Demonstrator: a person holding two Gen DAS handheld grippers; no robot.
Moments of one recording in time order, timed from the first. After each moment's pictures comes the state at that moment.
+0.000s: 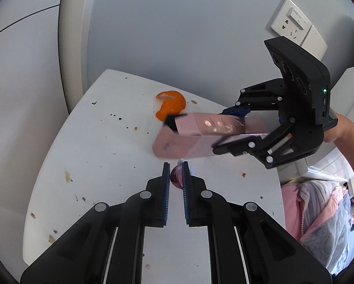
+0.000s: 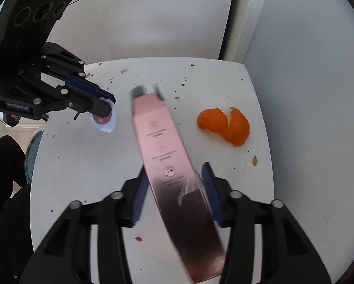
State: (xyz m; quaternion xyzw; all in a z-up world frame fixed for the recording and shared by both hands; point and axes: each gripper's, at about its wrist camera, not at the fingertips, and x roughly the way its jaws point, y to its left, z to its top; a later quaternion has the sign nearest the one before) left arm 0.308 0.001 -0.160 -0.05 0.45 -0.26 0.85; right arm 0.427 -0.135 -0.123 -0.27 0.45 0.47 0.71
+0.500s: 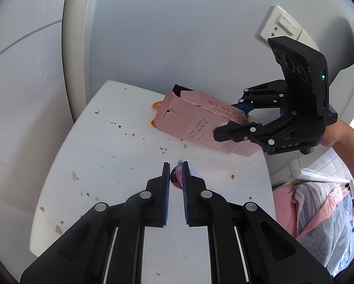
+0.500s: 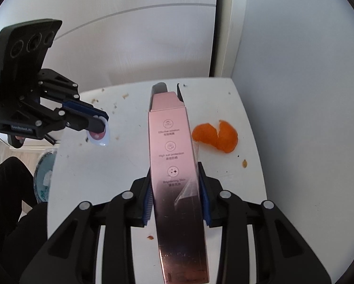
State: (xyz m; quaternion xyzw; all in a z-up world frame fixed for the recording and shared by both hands) left arm 0.289 0.003 -0.132 -0.04 0.43 -0.25 0.86; right arm 0.419 -0.152 -0.088 -0.21 0.43 0.47 0.74
